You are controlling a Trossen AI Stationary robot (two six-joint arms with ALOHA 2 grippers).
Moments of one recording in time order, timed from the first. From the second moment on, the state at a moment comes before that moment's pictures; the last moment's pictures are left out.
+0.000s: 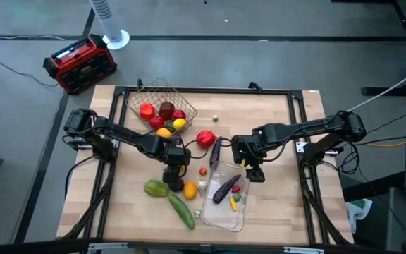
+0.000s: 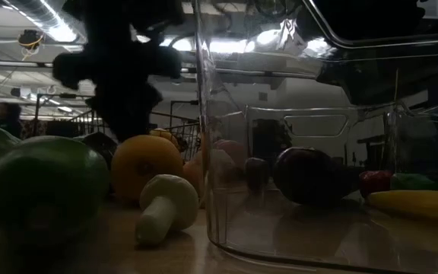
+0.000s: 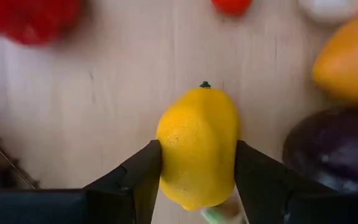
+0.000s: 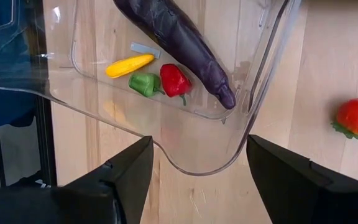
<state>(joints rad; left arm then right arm) -0.15 1.64 1.01 -0.63 -0.14 -0.11 0.10 1.52 1.20 -0.99 -0.35 0.11</state>
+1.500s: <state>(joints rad) 0.33 1.64 1.48 -1.33 -0.29 0.08 0.10 1.52 1.20 -1.00 -0.12 0.09</state>
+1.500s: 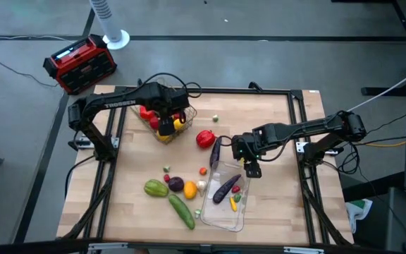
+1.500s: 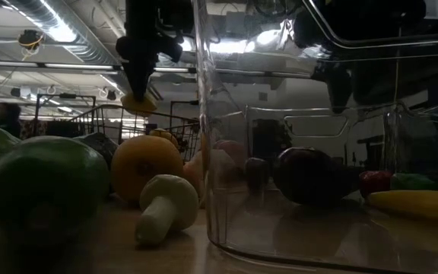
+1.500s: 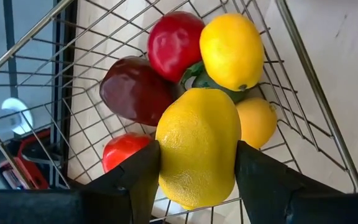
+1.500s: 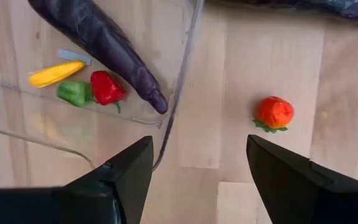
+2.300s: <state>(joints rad) 0.33 1.64 1.48 -1.33 -0.29 0.00 0.10 1.52 1.20 -1.00 0.12 -0.03</state>
